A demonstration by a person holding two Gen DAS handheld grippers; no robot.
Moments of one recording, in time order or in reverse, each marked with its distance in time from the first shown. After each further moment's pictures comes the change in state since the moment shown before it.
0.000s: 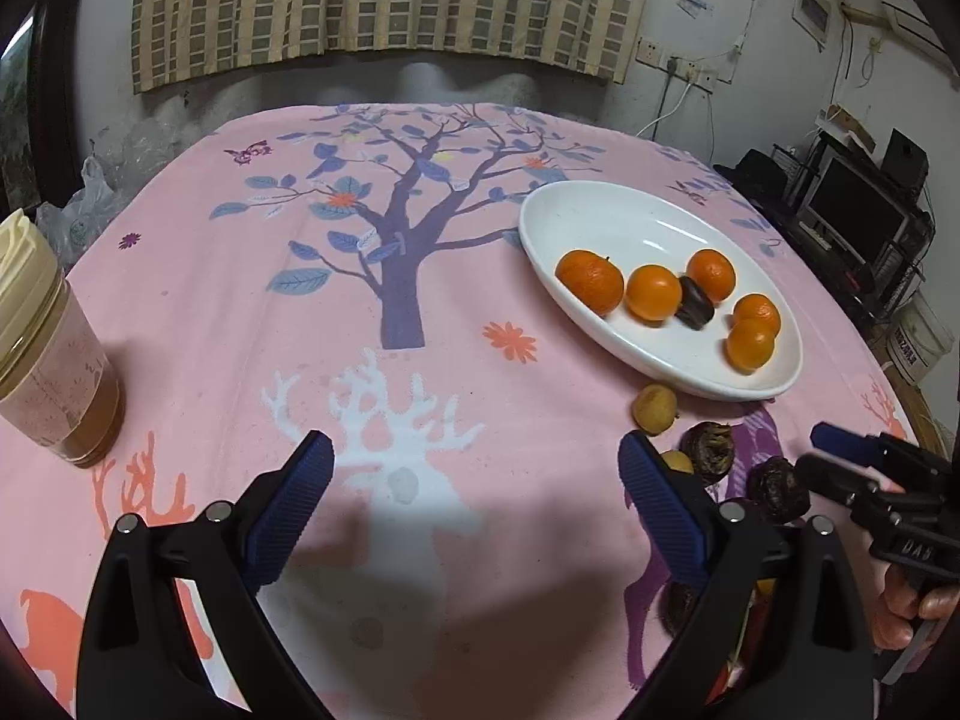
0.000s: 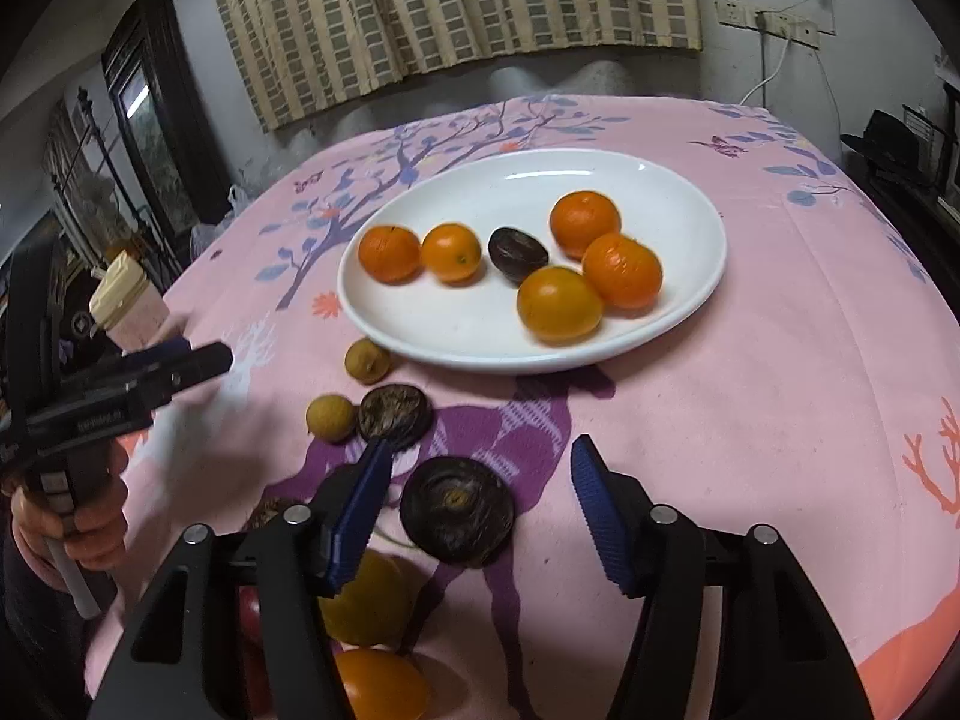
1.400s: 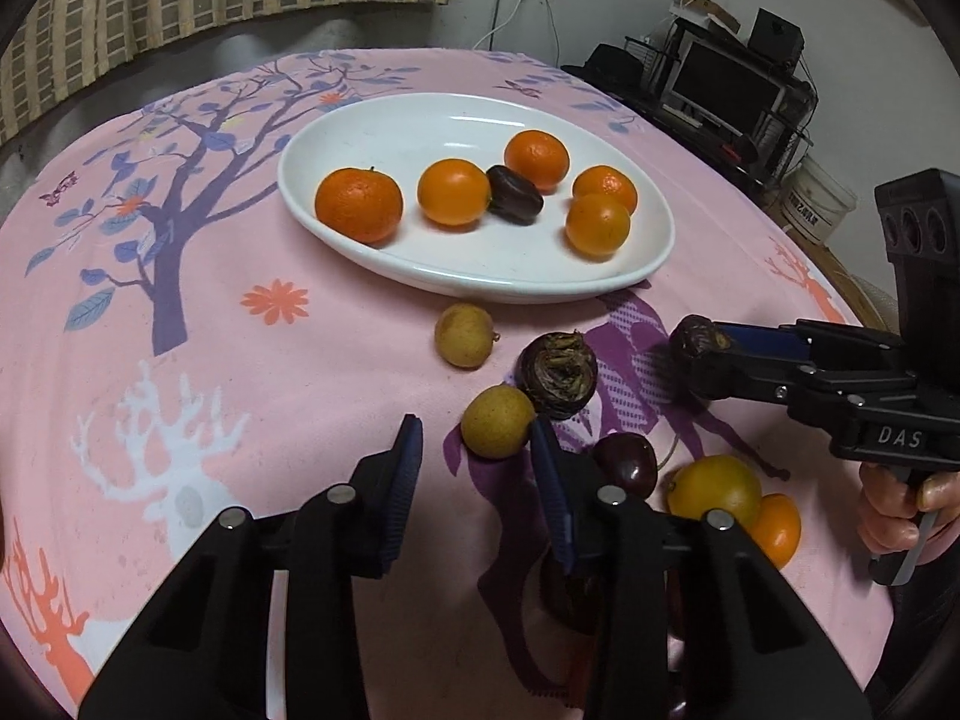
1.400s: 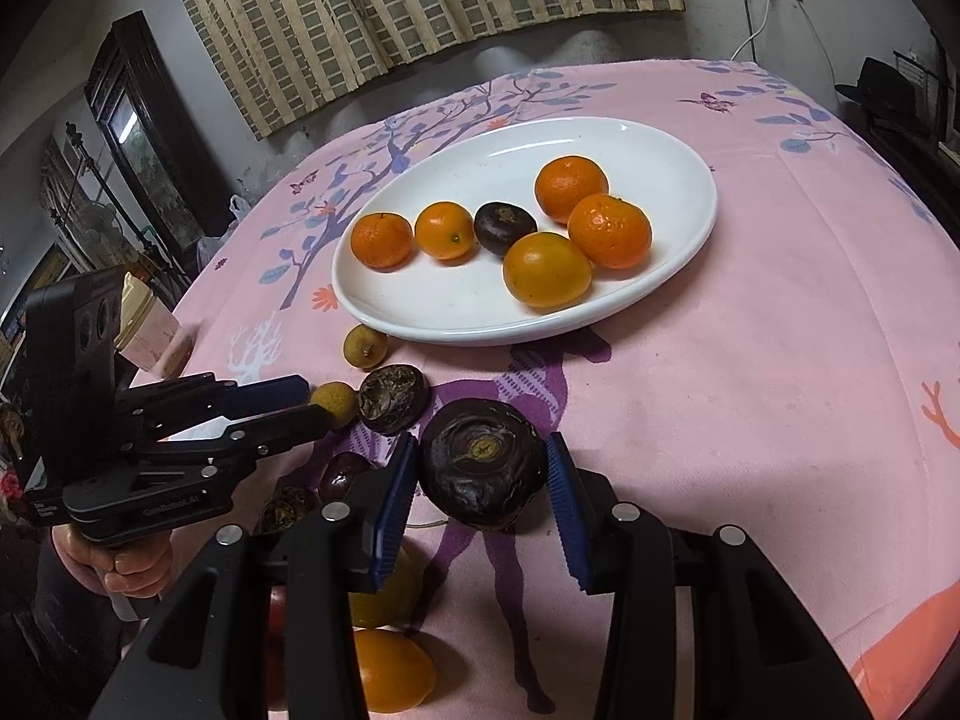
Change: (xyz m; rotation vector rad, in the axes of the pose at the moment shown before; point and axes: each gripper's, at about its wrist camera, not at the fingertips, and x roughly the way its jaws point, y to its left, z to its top) left arm 0.037 -0.069 -0.013 0.291 0.158 -0.269; right arm 0.001 -0.018 -0.002 0.101 0.043 0.062
